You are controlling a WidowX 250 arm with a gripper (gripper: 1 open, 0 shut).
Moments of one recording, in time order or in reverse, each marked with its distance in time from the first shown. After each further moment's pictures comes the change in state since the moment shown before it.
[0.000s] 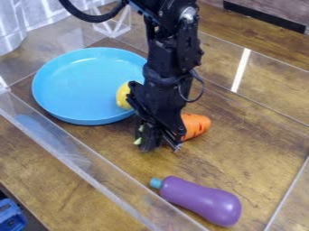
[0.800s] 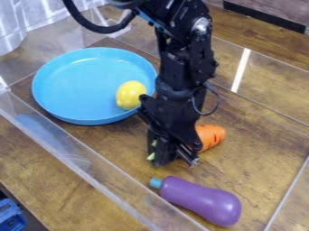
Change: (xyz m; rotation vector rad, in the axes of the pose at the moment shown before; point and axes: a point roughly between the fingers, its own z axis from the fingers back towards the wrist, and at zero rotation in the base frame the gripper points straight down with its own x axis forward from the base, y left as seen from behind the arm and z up) arm 0.006 -0.025 0.000 -0.034 -0.034 0.019
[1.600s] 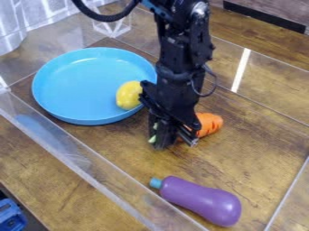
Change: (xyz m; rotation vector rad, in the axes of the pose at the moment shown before) arm 0.012 0.019 0.004 0.004 0.010 0.005
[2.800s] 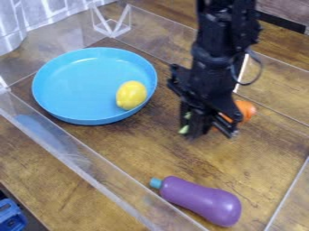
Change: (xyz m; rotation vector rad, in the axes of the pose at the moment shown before) arm 0.022 -0.042 0.039 0.033 -0.081 -0.024
